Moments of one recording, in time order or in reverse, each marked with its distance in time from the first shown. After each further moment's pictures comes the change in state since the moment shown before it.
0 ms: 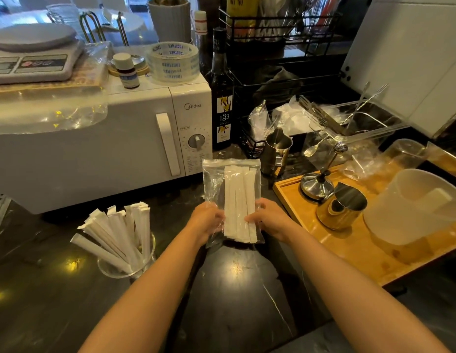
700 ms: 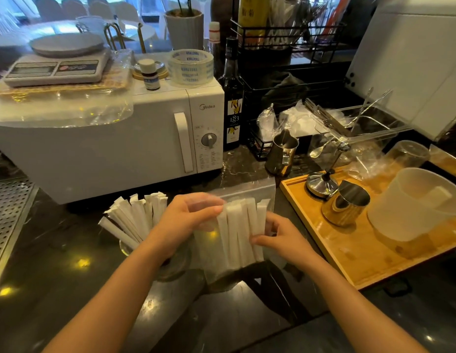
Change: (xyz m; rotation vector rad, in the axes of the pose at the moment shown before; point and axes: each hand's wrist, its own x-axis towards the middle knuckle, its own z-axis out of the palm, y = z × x) left_hand -0.140 0.042 -0.041 0.346 -0.212 0.557; right_hand -0.100 0.004 0.015 -0.157 -0.085 -0.425
